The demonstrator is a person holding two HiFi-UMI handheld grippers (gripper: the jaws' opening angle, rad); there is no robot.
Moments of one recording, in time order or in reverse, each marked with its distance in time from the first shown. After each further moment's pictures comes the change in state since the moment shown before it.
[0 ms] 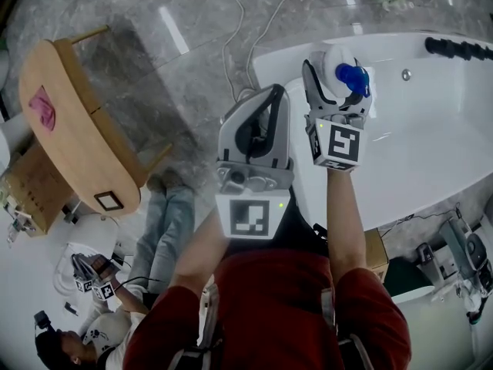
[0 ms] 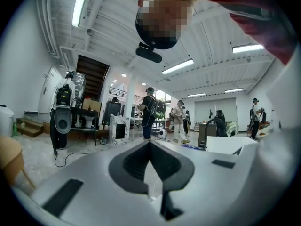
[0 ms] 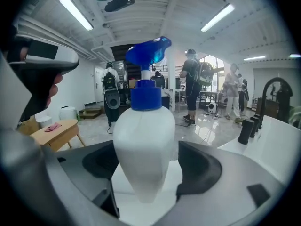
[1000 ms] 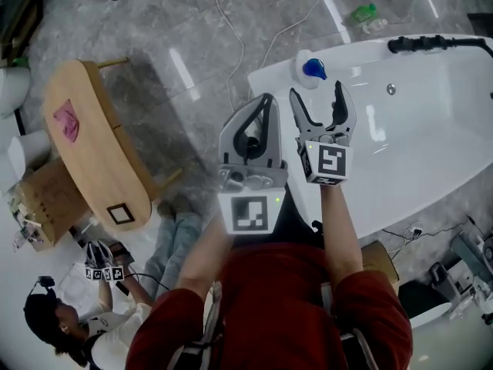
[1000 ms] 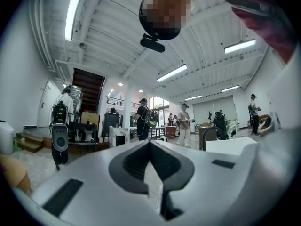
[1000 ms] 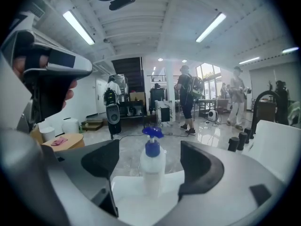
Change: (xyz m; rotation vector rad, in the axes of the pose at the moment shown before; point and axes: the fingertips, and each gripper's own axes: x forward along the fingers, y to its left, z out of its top) left arm -0.033 -0.034 0.090 0.083 -0.074 0.005; right arm -0.086 0.004 0.070 0.020 -0.141 0.020
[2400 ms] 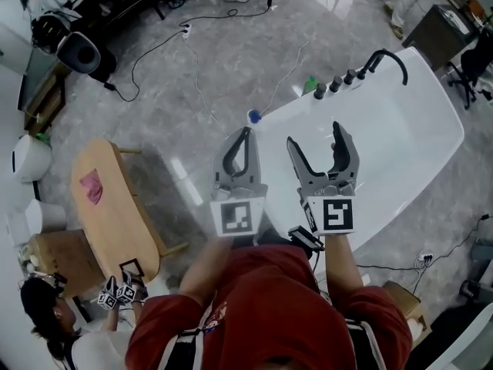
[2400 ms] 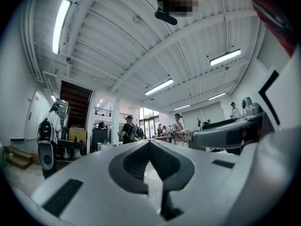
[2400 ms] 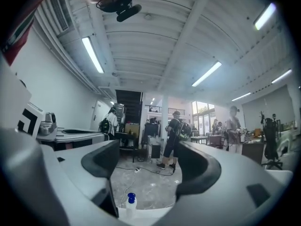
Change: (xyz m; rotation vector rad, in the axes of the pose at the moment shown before) left arm -0.083 -0.089 0.201 0.048 -0.157 -0.116; right arm -0.268 -0.018 0.273 -0.141 -0.361 -0.112
